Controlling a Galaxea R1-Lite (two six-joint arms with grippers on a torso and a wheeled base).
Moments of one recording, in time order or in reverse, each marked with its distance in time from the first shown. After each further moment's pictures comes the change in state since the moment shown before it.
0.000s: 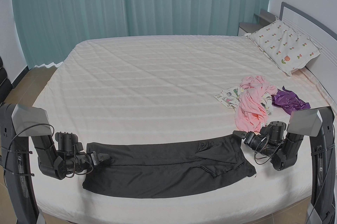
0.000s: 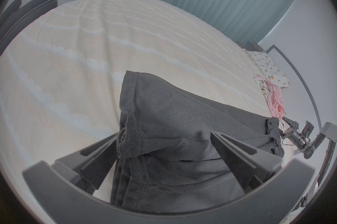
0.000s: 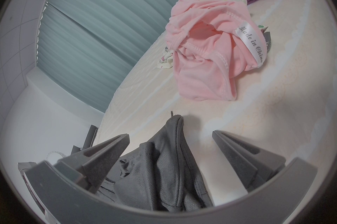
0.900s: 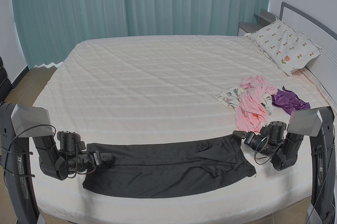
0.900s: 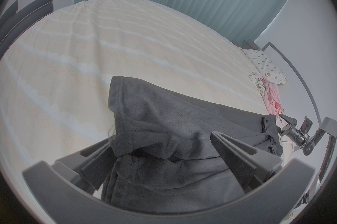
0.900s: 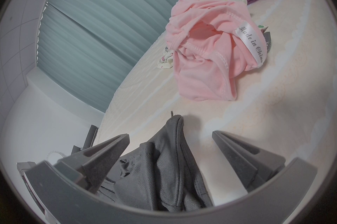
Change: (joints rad) left arm -0.030 -0.021 0.009 -0.014 0.019 0.003; right arm -0.001 0.000 0.000 -0.001 0.003 0.000
